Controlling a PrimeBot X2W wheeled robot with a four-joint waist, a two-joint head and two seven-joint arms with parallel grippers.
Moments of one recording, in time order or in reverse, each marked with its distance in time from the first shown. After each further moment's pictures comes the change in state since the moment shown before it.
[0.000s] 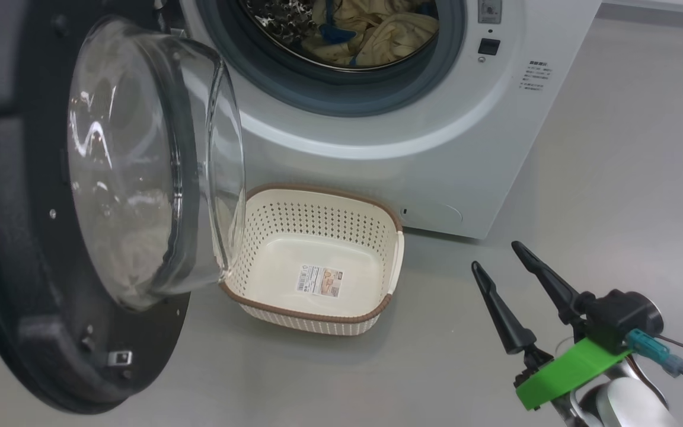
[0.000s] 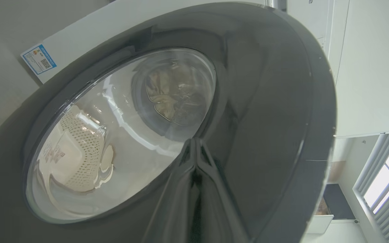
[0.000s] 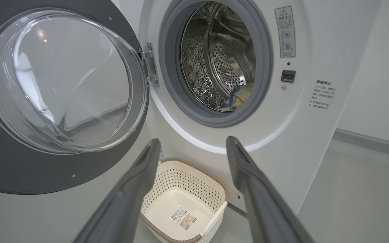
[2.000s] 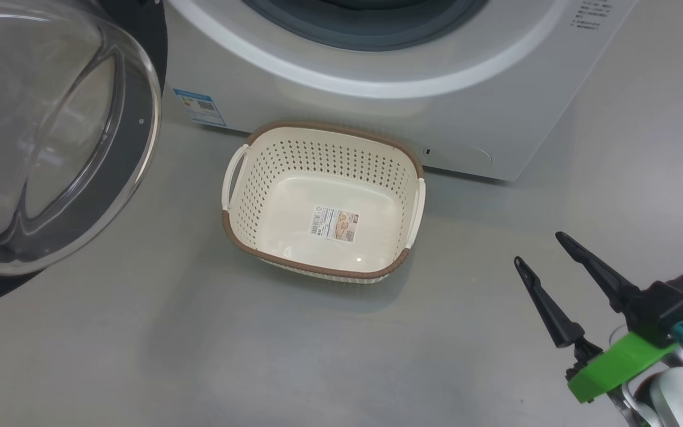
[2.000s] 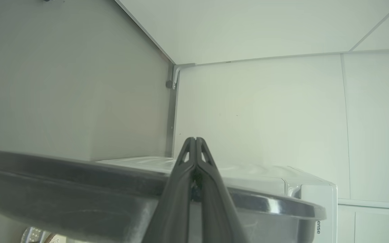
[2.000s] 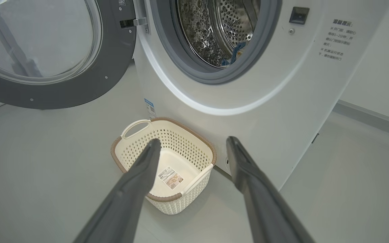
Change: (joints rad) left arm -0.124 0.149 0.425 0.476 -0.054 -0.011 -0.255; right arm -0.002 -0.176 -0.001 -0.034 -0.003 0.000 0.000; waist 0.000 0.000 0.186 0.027
